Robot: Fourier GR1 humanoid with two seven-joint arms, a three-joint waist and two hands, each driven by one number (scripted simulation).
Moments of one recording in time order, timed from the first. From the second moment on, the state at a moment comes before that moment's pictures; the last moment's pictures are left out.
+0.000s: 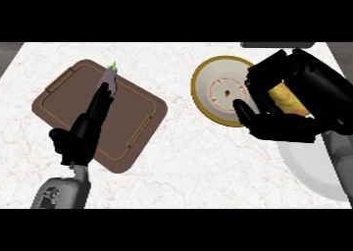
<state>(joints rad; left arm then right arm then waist) -0.17 0.07 -0.07 -1.54 -0.04 0.08 0.09 -0.63 -0.37 0.15 -1.81 0.22 0.39 0.11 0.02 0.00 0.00</state>
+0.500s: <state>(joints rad) -0.18 0.06 -0.08 -1.55 -0.05 0.08 0.11 -0.77 -0.32 0.16 -1.28 0.50 0.19 -0.21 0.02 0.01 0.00</state>
